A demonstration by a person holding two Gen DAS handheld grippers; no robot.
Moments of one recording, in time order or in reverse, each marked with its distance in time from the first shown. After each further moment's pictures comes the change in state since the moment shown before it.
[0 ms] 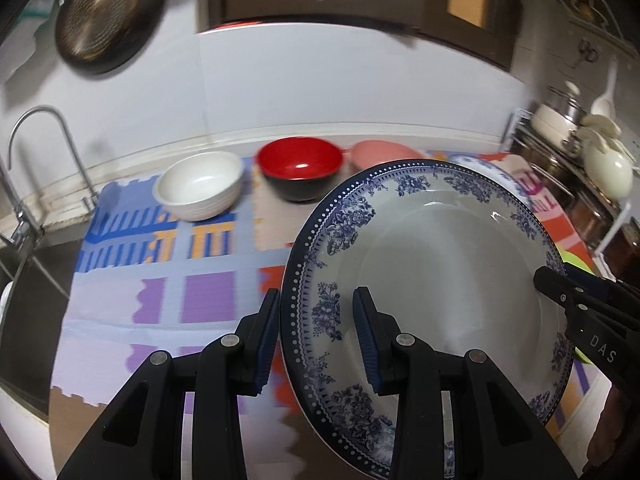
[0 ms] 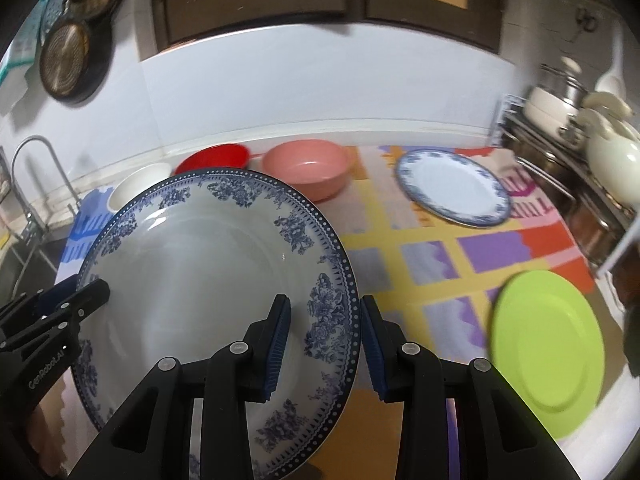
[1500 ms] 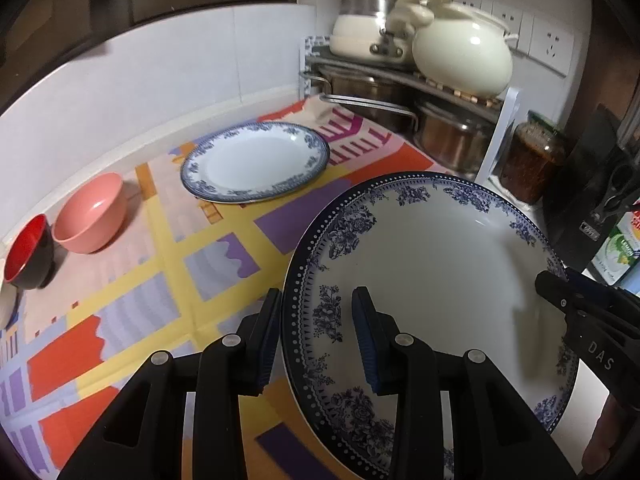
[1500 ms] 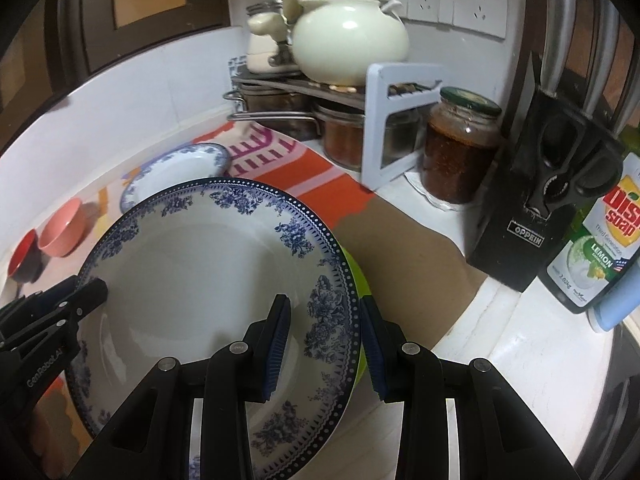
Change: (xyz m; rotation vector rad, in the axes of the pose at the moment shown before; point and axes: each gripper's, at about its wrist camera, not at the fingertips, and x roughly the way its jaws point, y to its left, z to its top) left arm 0.067 -0.303 0.005 0.356 0.071 -0.303; right arm -0.035 -0.284 -0.076 0.398 0.020 -0.344
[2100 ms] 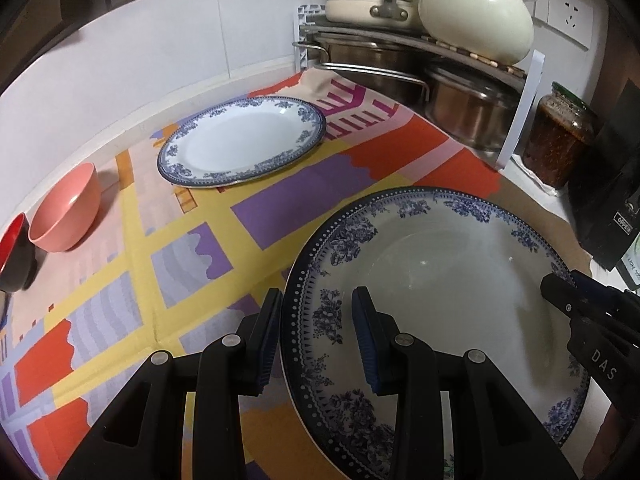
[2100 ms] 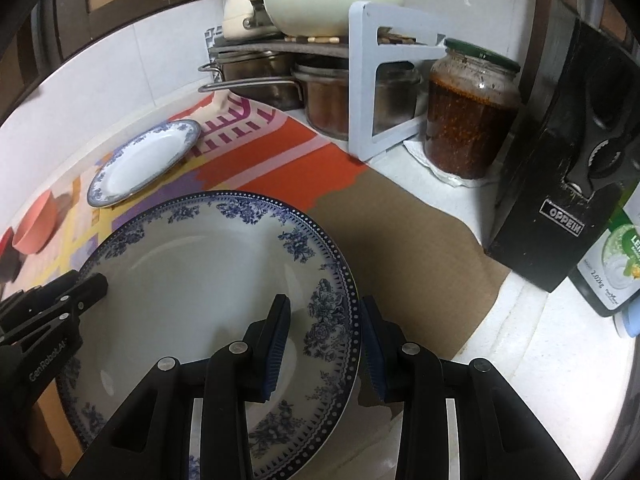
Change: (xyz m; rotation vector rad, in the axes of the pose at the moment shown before) left arm 0.050 -0.017 0.001 0.009 0.060 0.041; right arm 0.055 -0.016 -0.002 0.004 0.064 0.005
